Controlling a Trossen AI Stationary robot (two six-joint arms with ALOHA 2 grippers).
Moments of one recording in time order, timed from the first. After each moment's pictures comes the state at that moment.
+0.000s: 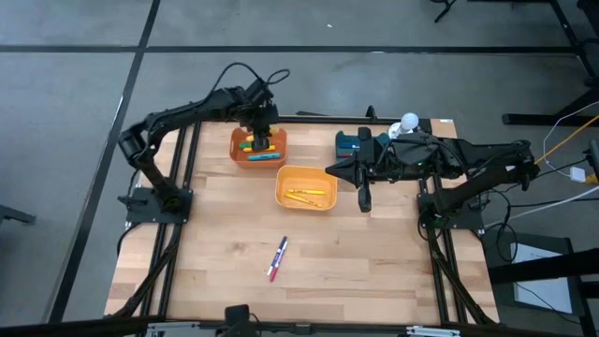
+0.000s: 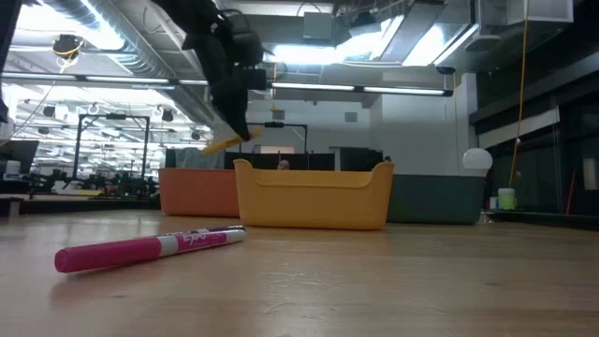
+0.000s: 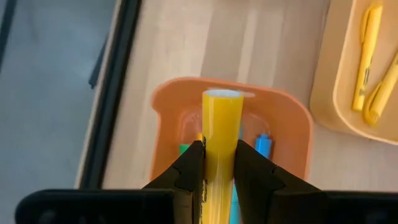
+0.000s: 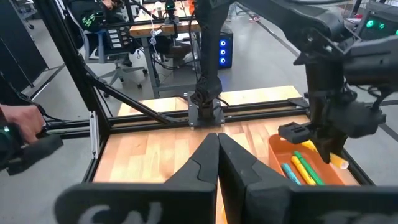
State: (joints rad) left arm 0.67 1.65 1.38 -0.82 0.12 0.46; right arm 0.18 1.26 1.52 -0.49 0.23 0.14
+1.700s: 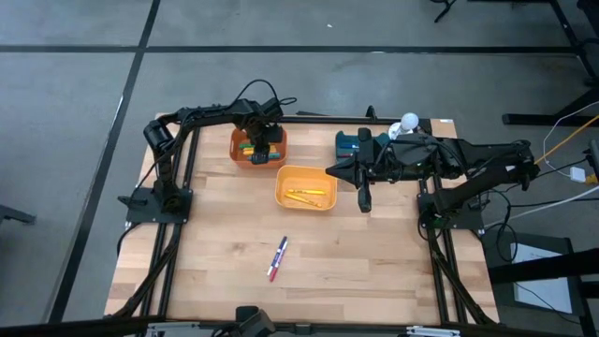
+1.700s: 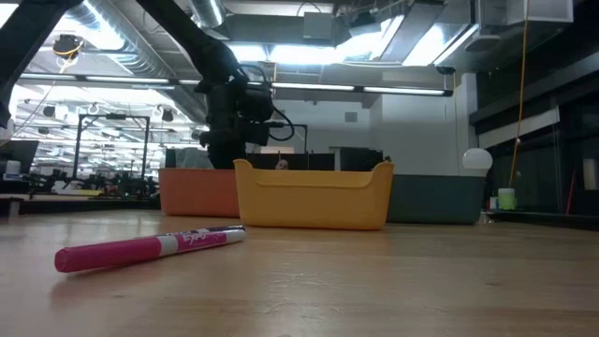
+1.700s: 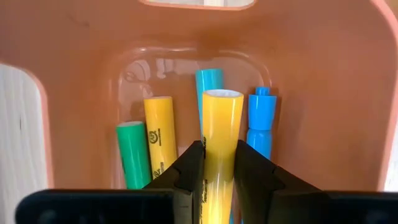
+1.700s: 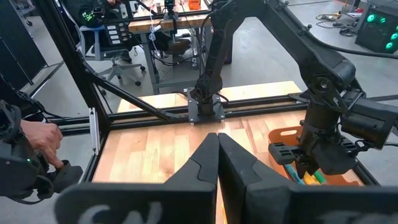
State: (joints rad) left arm 0.67 1.88 1.33 -0.84 0.15 0.58; right arm 0.18 1.26 1.52 -0.51 0.23 0.15
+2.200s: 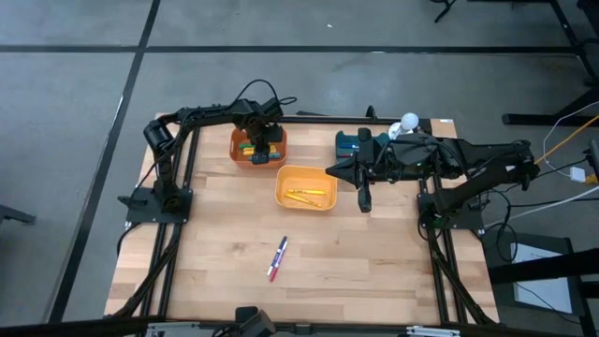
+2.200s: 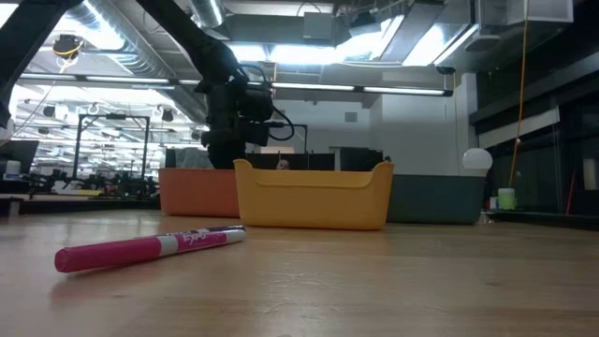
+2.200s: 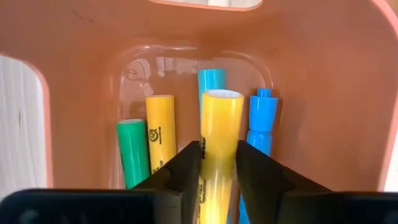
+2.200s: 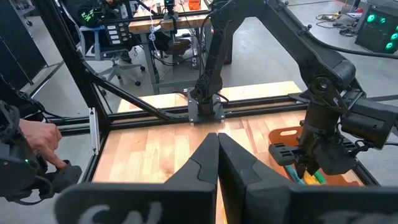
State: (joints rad) left arm 0.67 1.88 1.33 -0.84 0.15 0.55; right arm 0.18 1.26 1.52 -0.51 0.23 0.15
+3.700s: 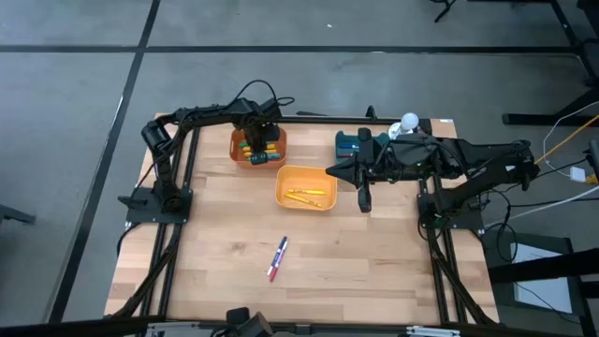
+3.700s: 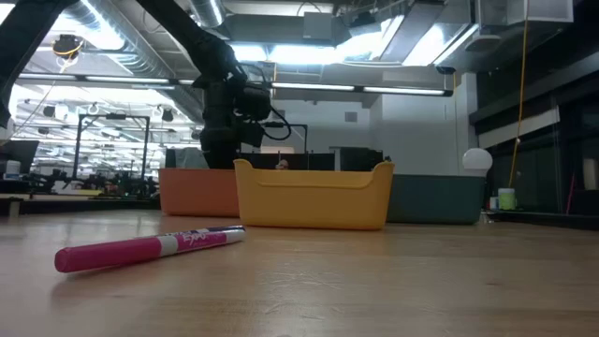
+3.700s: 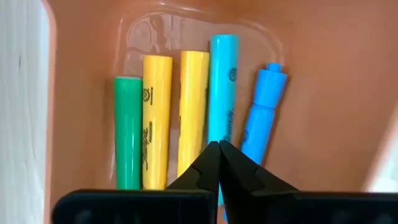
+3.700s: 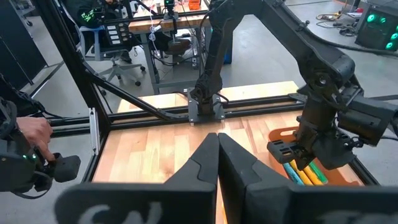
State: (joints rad) left arm 0.67 1.86 1.33 -0.91 0.09 0.43; right arm 0.18 1.26 1.52 -0.51 0.23 0.15
